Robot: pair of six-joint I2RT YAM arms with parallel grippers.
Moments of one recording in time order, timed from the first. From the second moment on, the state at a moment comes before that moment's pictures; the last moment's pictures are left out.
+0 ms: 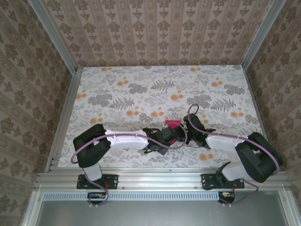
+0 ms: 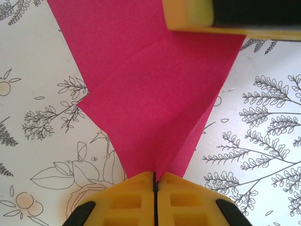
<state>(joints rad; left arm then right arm) -1.22 1.75 1.02 -0.49 -0.18 -0.48 0.56 1.39 0.47 0.11 -0.29 1.18</state>
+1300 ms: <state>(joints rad) -0.95 1.63 0.70 0.01 0.27 -0.61 0.55 1.40 0.61 -0.07 -0.40 0.94</state>
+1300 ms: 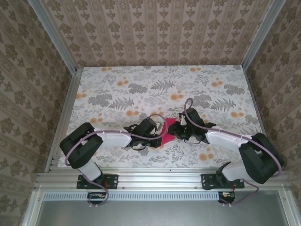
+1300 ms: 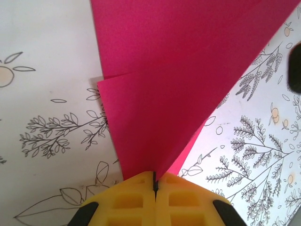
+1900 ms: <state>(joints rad) -0.88 1.66 0.67 0.08 0.38 -0.62 0.56 1.60 0.72 -0.03 -0.40 0.94</state>
